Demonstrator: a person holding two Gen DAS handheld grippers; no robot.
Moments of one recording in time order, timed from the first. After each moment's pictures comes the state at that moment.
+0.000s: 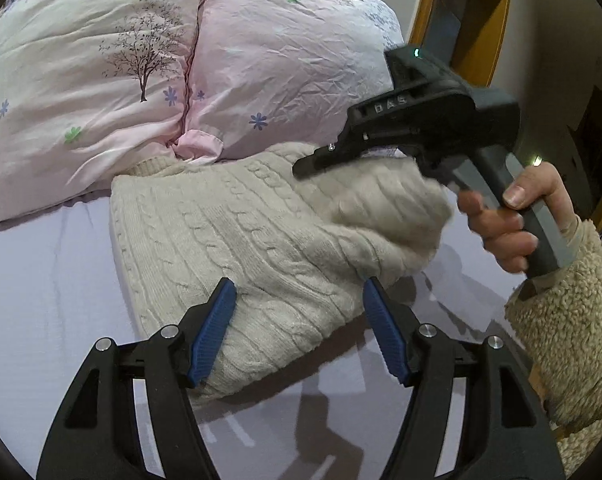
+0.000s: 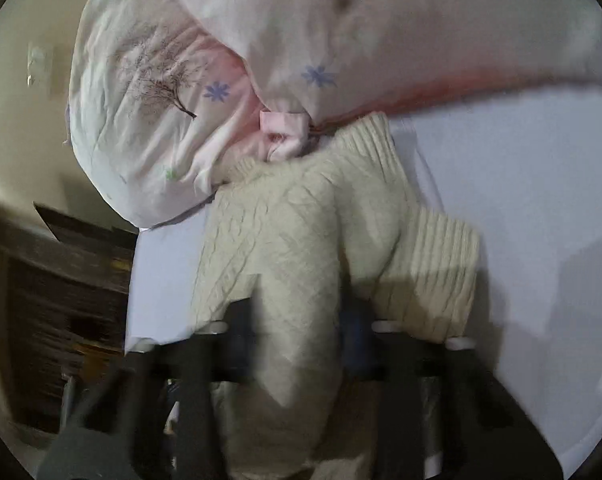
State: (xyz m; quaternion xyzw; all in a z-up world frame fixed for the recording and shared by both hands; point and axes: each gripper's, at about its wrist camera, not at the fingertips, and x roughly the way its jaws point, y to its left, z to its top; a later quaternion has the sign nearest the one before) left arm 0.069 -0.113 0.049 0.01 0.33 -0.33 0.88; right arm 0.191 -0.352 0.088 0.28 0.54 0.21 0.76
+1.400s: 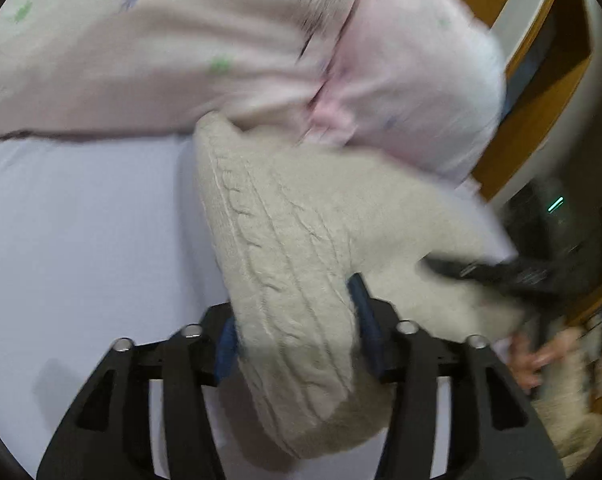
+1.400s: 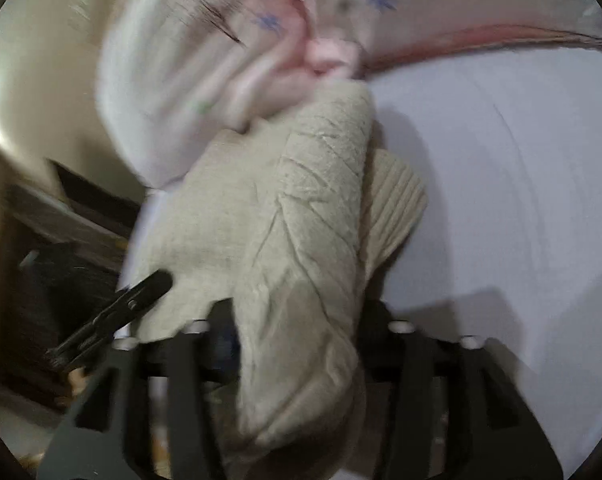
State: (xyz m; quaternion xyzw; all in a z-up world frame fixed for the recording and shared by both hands) left arm 0.101 -0.011 0.026 -0.08 0.42 -0.24 0.87; right arm 0.120 -0.293 0.049 0.24 0.54 0.21 0.78
